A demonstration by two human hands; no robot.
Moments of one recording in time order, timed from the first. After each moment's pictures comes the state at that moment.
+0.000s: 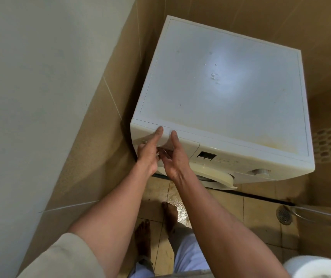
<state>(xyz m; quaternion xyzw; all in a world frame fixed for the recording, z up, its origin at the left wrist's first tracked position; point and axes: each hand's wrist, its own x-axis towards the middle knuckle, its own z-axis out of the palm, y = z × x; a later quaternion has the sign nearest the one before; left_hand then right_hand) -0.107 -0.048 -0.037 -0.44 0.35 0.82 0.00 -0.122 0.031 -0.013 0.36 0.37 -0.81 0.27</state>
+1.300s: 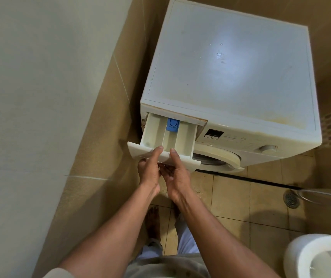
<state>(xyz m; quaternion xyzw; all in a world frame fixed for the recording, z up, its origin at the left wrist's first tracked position) 0.015 -0.021 -0.053 -0.49 0.36 0.80 -0.05 0.000 0.051 -0.027 0.38 0.39 -0.80 0.25</state>
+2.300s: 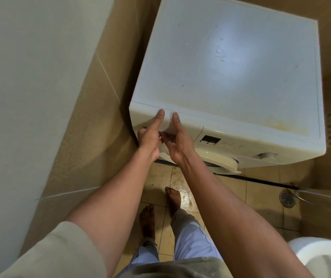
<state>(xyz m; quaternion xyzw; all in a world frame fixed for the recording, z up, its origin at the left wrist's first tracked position) -0.109 -0.045 -0.046 -0.44 0.36 0.82 -0.04 -0.128 0.035 -0.023 0.37 0.40 -0.80 0.26</state>
